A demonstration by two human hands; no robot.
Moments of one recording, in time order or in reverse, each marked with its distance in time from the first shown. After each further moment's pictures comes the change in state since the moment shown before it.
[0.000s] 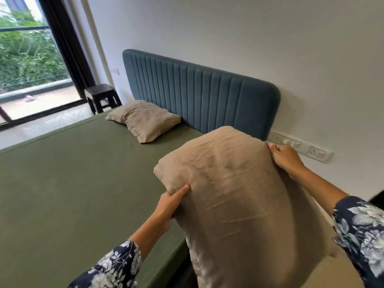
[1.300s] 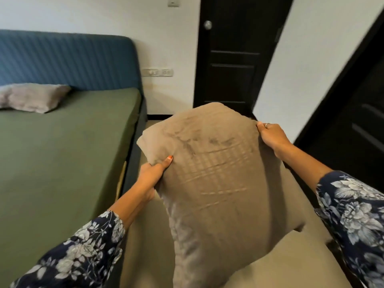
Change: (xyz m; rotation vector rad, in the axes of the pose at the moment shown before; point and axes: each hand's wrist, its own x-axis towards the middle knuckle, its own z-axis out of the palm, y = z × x) left_hand -0.632 -0.277 -0.351 0.233 -0.522 0.031; right_hand -1.011 0.026 -0.062 0.127 0.540 0.519
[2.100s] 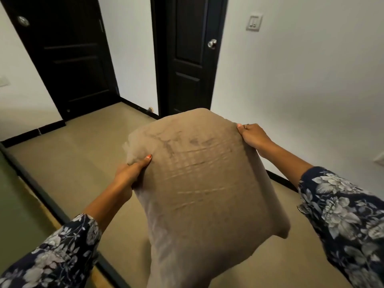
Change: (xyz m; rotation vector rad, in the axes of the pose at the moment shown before) left_hand -0.364 -0.141 -0.239 0.393 -0.743 0.016; right_hand -0.706 0.098 -0.067 -0.038 0.544 0.457
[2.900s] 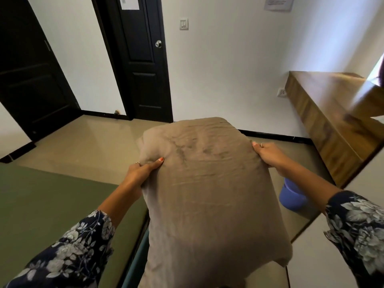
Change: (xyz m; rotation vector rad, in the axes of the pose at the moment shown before) left_hand -0.335 -0.132 -0.300 0.219 -0.389 0.069; right_hand -0.621 0.036 0.051 0.125 0.231 0.330
